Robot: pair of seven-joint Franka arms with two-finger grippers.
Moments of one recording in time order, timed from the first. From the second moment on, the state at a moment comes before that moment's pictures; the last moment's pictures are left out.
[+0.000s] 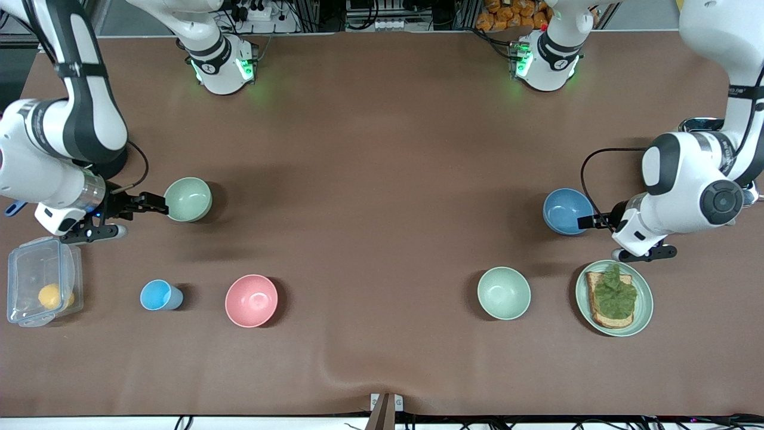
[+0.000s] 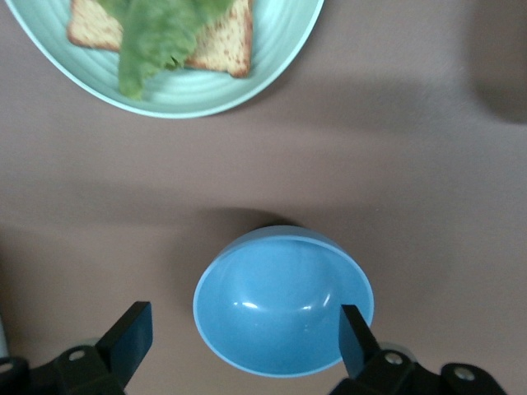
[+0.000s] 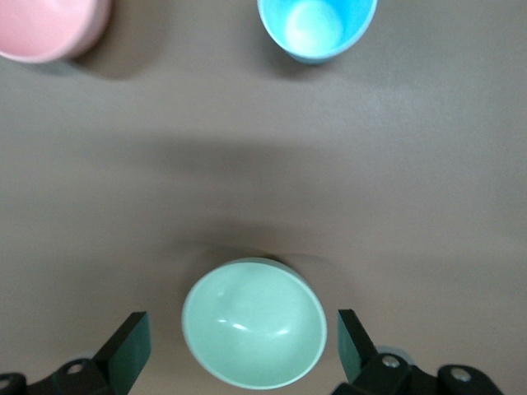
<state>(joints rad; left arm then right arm) 0.13 0.38 -0.14 -1.90 0.02 2.05 -0.11 -0.13 0.20 0.00 -2.03 0.10 2.10 -0.32</state>
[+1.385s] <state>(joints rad) 0.17 0.49 -0.13 -1.94 0.08 2.08 -0.10 -0.22 0.32 0.01 -2.23 0.11 2.40 -0.63</state>
